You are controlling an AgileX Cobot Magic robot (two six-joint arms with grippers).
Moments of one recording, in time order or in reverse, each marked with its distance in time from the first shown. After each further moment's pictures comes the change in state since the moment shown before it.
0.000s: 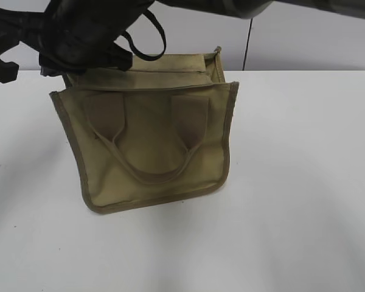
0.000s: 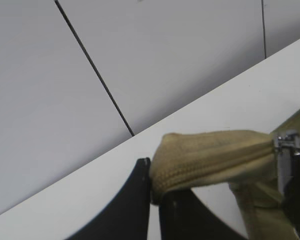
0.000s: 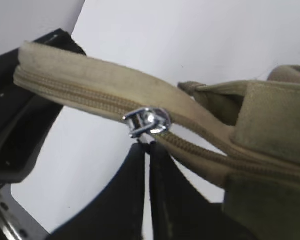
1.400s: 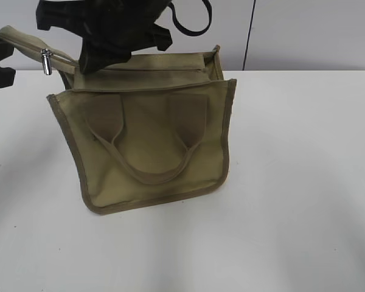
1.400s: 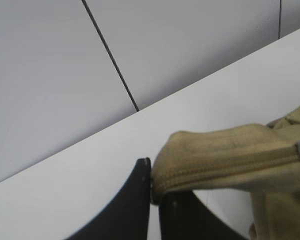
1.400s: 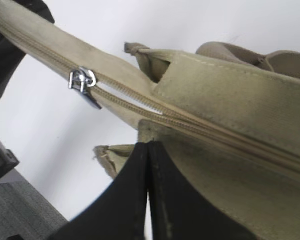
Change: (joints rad) left arm -0.004 0.000 0.000 -0.048 0.091 -0.001; right arm -0.093 -0.076 0.000 0.163 0.257 -0.348
